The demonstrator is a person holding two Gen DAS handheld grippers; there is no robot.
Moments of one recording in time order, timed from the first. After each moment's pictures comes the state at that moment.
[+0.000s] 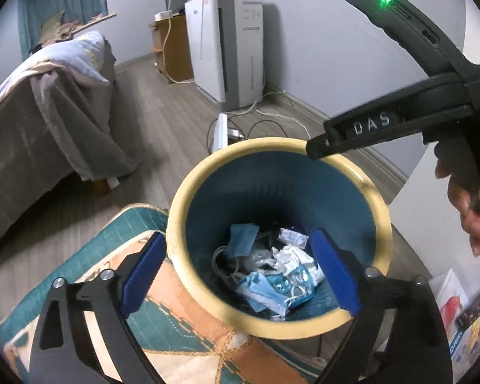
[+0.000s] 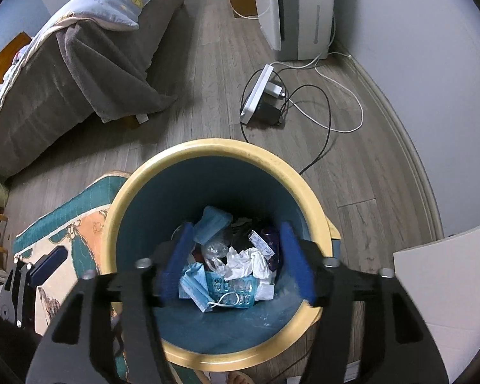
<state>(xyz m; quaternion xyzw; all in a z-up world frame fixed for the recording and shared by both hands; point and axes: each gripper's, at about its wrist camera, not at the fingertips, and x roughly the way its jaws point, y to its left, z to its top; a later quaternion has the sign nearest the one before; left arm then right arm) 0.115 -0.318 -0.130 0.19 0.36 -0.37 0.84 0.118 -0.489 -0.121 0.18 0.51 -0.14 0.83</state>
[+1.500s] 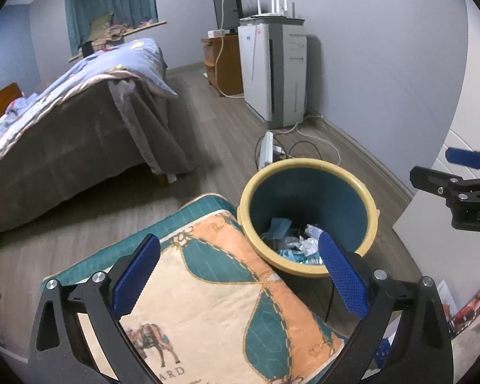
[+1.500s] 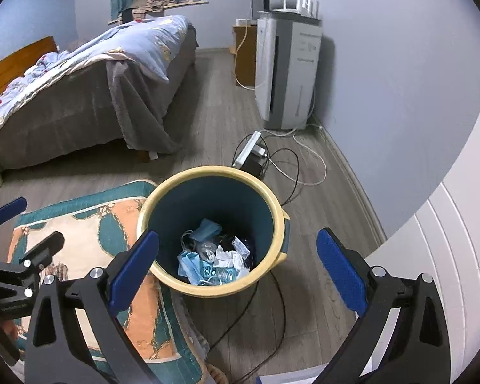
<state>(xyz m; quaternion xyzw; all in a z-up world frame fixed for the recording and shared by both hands) 0.052 -0.229 -0.034 0.17 0.34 -0.28 0.88 -0.023 -0.407 -0.023 0.07 0.38 -0.18 0.90</state>
